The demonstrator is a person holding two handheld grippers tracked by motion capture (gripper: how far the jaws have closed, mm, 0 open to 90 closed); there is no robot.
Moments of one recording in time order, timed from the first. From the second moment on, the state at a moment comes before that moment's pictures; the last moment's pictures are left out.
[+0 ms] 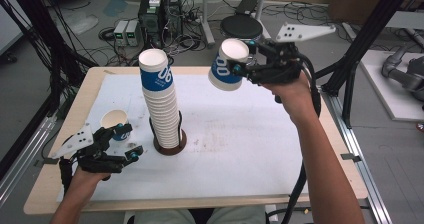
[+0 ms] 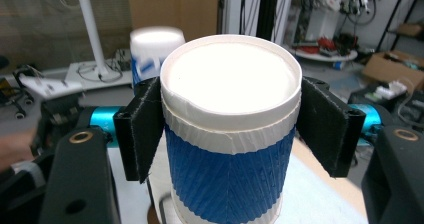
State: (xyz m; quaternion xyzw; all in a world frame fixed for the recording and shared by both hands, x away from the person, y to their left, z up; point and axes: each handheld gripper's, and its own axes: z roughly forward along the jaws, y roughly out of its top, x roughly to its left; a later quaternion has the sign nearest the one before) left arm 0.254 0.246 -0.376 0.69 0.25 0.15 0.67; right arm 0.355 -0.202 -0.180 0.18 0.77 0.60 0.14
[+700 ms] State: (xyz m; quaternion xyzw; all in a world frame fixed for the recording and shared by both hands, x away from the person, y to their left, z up) left arm 0.249 0.202 -0.385 0.70 0.20 0.11 0.67; right arm 0.336 -0.232 -0.305 0.21 0.80 0.55 0.10
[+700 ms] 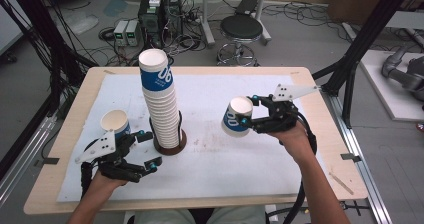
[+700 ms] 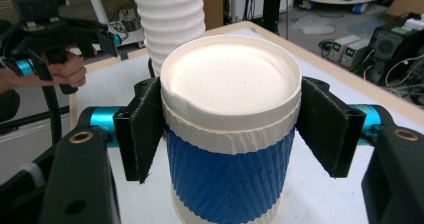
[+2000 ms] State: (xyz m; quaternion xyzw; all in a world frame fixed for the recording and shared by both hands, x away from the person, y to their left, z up) left arm 0.256 0.165 -0.393 0.71 0.17 0.09 0.68; right arm 0.317 -0.248 -0.353 0.22 0.80 0.54 0.11
